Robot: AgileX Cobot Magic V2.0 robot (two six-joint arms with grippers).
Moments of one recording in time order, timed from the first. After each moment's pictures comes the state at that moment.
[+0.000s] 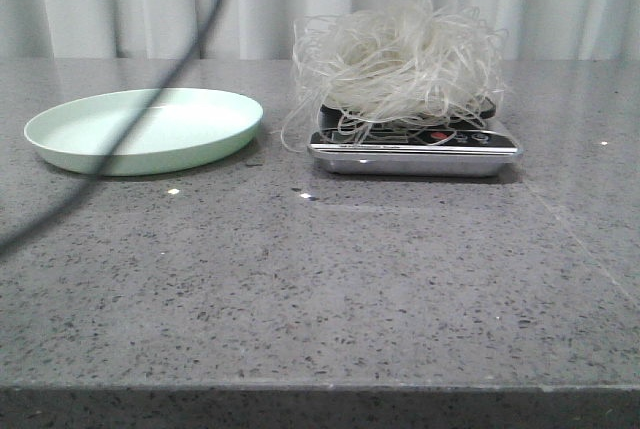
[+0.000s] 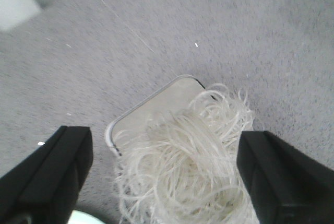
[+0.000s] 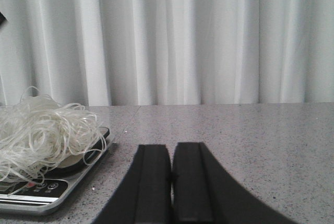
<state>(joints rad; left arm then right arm) -0.69 1.81 -2.05 0.04 0.99 0.01 0.05 -0.01 0.03 0.09 -0.15 0.01</state>
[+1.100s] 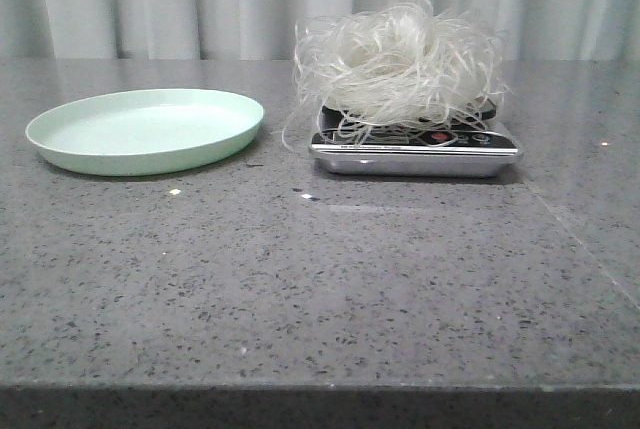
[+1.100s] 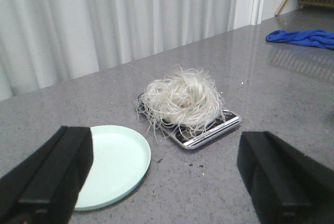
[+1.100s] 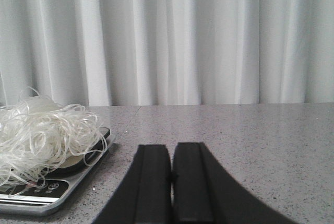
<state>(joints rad) -0.69 0.30 -0.66 0.04 0.55 0.00 0.05 -0.01 0.03 0.09 -0.15 0.01</state>
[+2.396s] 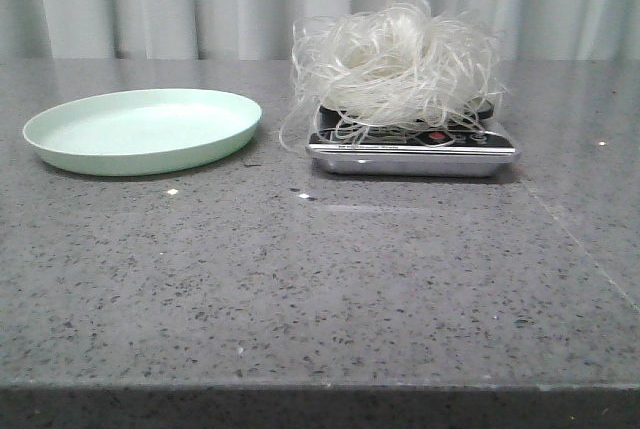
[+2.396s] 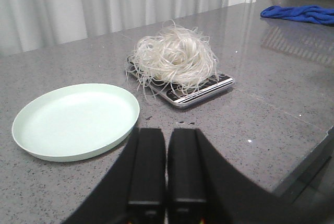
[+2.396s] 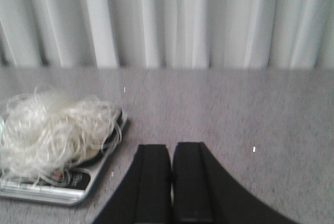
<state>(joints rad) -0.69 0.16 -0.44 0.00 0.51 0.00 0.05 0.32 -0.51 0.09 0.38 0.01</state>
